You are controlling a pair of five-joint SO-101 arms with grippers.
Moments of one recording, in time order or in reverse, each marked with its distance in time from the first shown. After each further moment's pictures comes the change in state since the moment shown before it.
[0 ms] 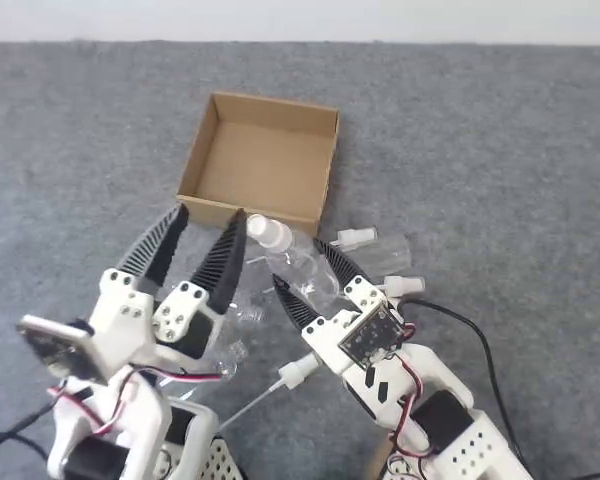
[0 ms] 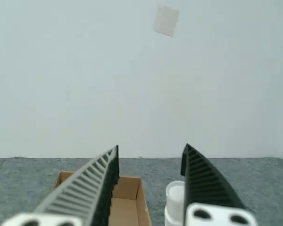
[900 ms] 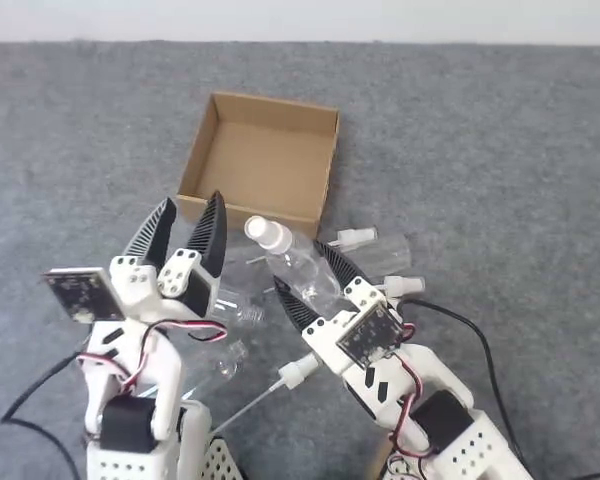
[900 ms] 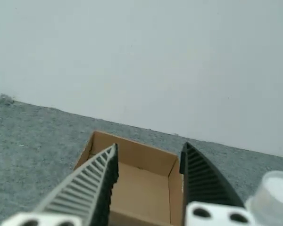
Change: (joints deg) left arm -10.1 0.0 18.7 -11.0 6.4; right arm 0.0 0.0 0.0 1.3 0.0
